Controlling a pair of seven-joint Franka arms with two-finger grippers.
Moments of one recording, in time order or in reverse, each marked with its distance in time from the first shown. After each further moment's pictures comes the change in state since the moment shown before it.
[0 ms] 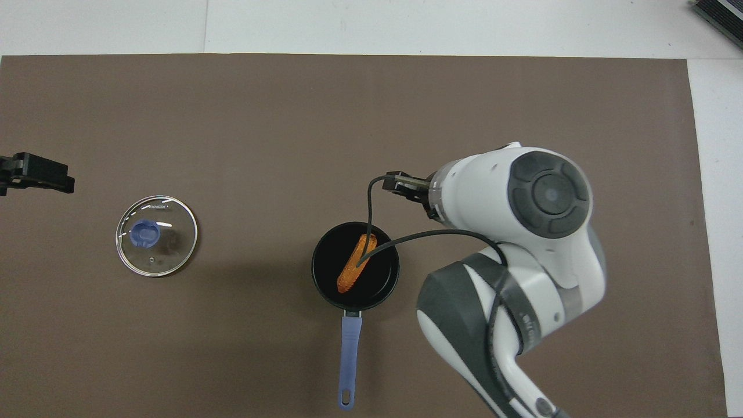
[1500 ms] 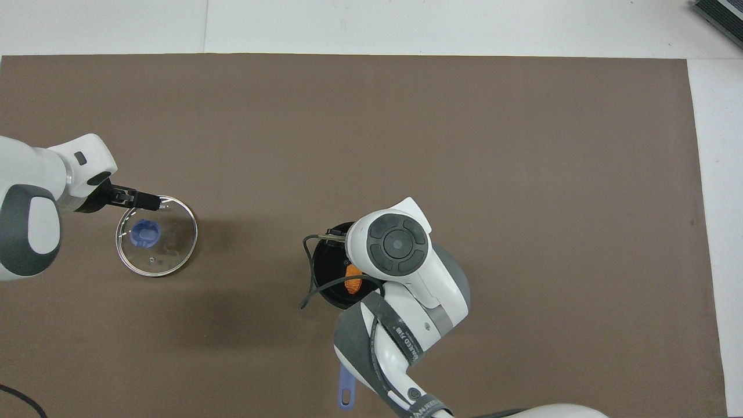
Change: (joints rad) left arm 0.024 0.097 -0.008 -0.524 -0.084 0.747 0.267; right arm 0.426 0.347 0.023 -0.084 0.007 0.343 0.324
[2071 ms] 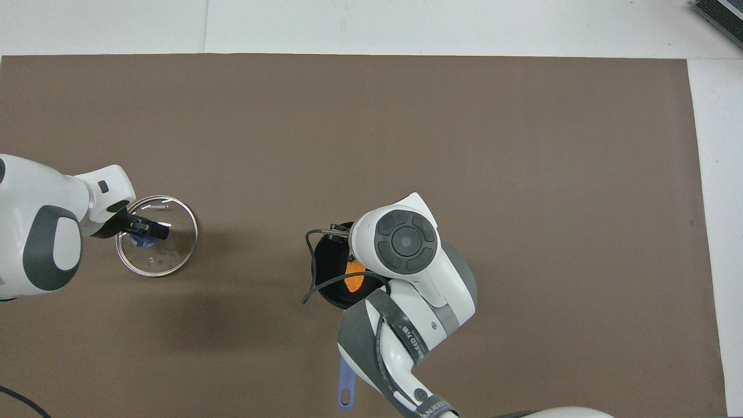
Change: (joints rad) left arm 0.002 0.001 0.011 -0.129 0.006 0.008 0.080; right arm -0.006 -0.011 0.000 0.006 0.000 0.000 -0.001
